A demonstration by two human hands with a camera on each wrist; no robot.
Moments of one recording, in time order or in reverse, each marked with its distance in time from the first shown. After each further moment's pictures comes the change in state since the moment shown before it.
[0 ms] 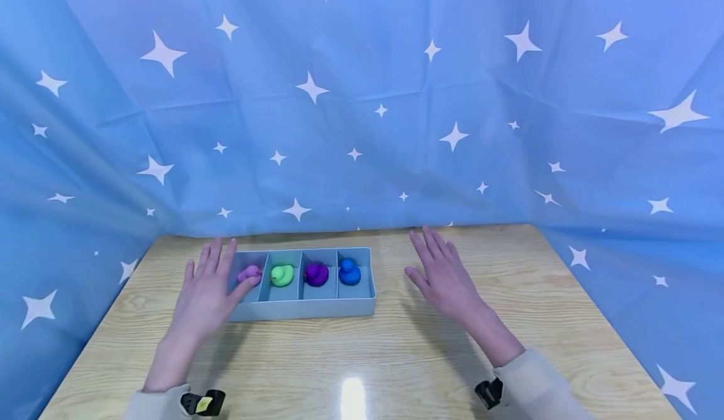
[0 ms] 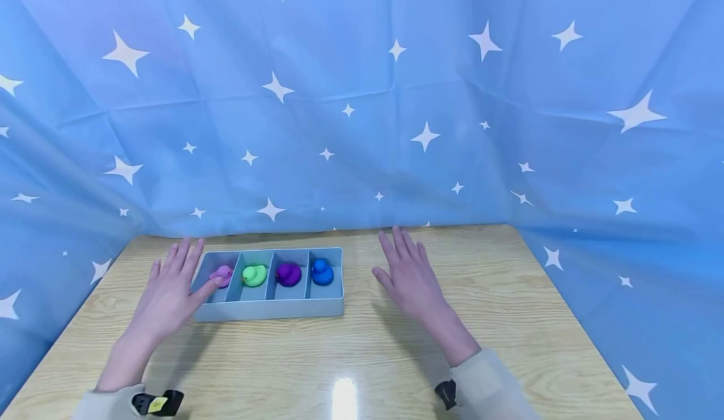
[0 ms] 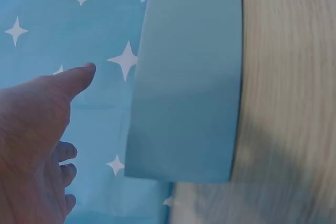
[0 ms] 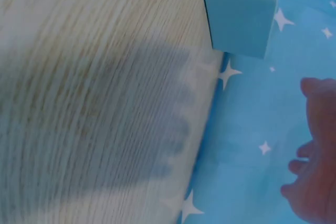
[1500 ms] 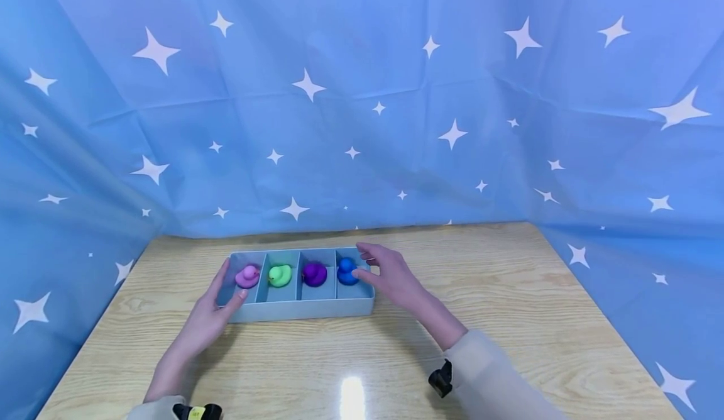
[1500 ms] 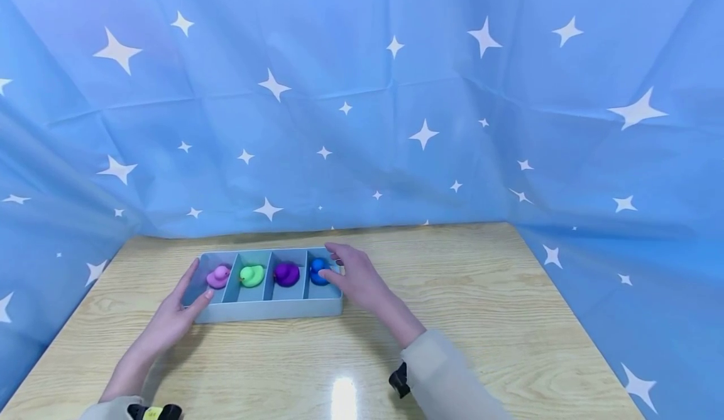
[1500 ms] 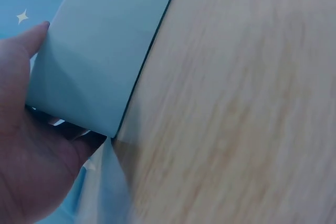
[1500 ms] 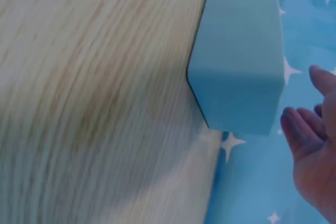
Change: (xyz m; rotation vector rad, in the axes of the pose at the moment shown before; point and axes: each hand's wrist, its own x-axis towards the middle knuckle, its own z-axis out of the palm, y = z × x) left_hand -0.017 -0.035 0.043 -0.503 -0.190 -0.231; right_hand 0.045 -0.062 0.034 0.664 -0.064 0.013
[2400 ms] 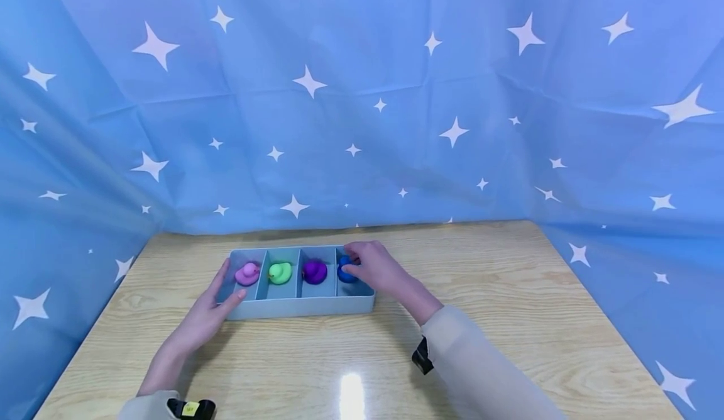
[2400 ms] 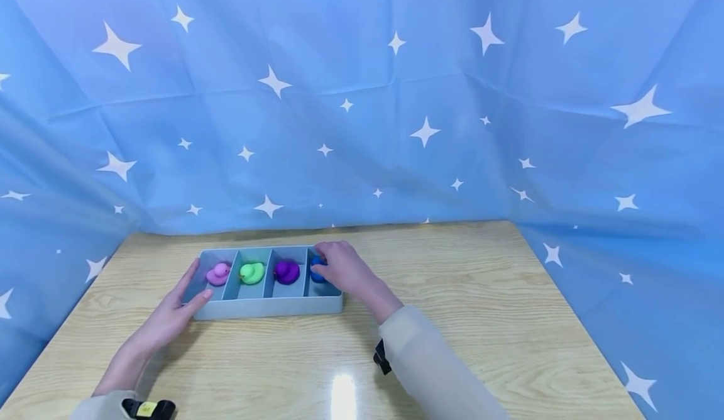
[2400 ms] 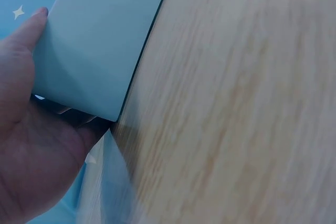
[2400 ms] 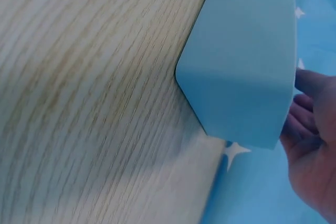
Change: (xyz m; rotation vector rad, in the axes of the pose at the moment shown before) left_hand 0.002 -0.007 -0.007 -0.086 -0.096 0.004; right_hand 0.037 -0.003 0.014 -0.202 -0.161 0.039
